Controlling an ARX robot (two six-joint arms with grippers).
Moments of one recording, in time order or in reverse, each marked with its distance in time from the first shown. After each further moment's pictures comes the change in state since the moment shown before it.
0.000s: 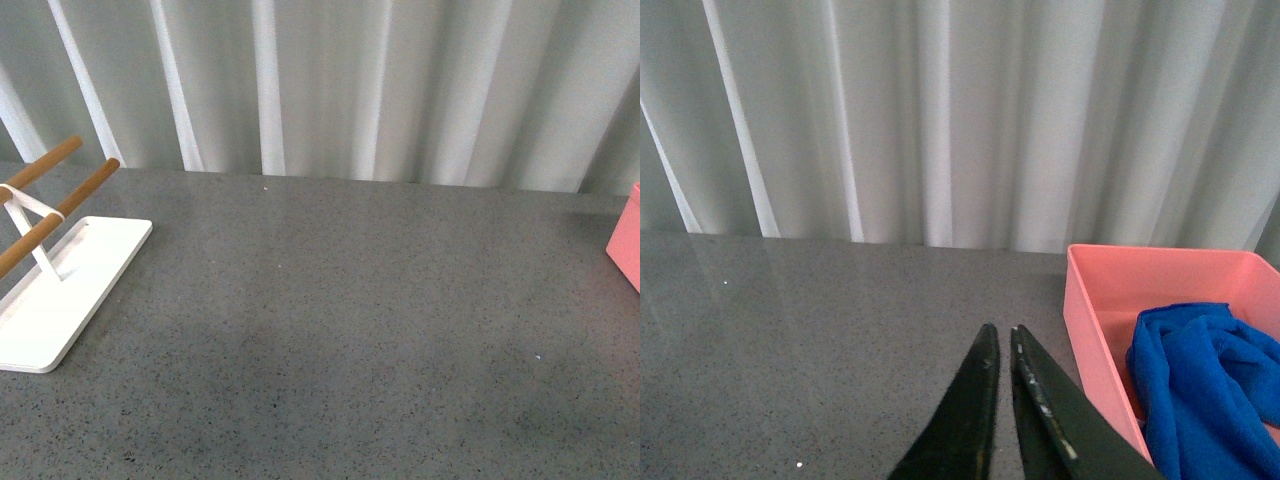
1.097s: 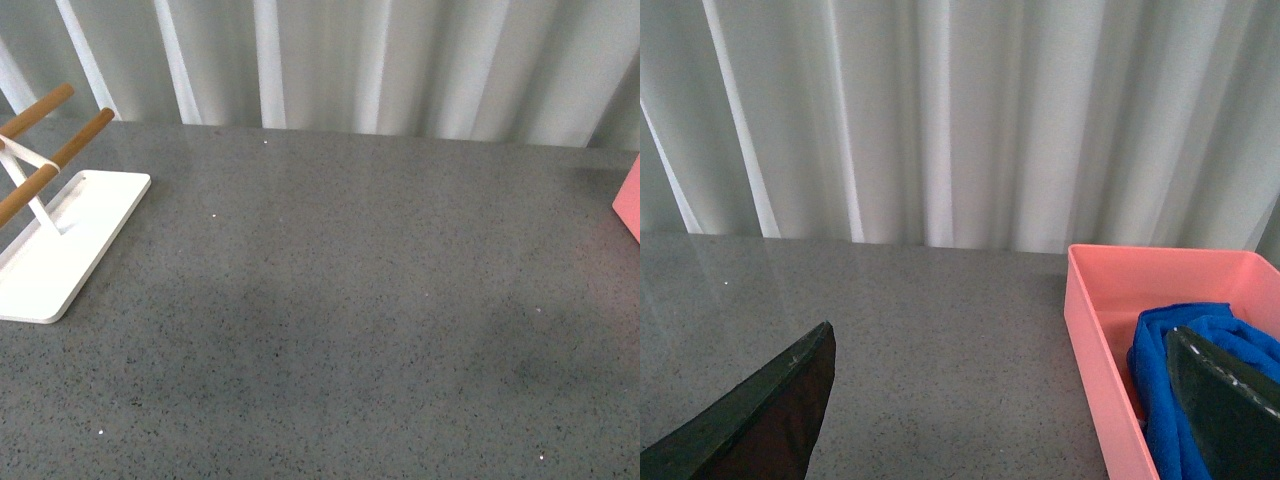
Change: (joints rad) left arm 0.000 0.000 0.000 0.000 0.000 0.000; right arm 0.000 0.000 0.000 0.000 0.000 0.001
